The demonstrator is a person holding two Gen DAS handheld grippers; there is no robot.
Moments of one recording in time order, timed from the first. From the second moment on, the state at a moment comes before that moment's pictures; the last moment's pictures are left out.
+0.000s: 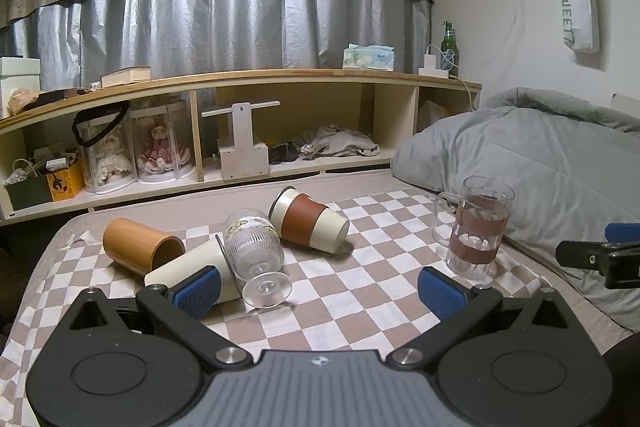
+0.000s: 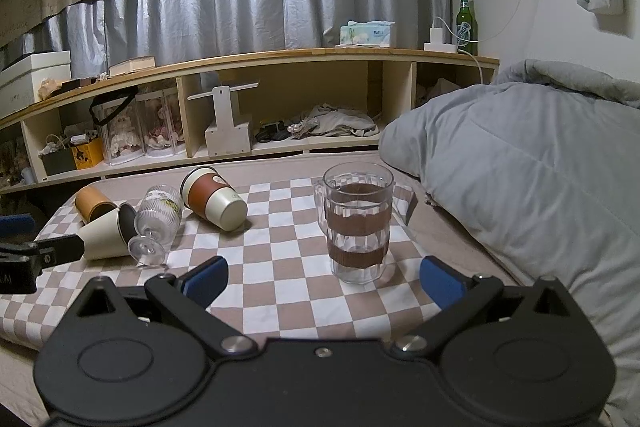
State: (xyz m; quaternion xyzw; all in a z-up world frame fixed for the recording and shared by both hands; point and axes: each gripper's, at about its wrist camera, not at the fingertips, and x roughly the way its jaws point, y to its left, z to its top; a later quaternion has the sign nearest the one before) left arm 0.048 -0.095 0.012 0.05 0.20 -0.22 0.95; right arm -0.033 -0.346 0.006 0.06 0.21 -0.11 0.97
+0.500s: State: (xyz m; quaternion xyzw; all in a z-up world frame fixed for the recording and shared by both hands) left arm 0.048 -0.094 0.012 0.05 0.20 -0.22 0.95; right arm -0.033 -0.346 0.006 0.06 0.21 -0.11 0.97
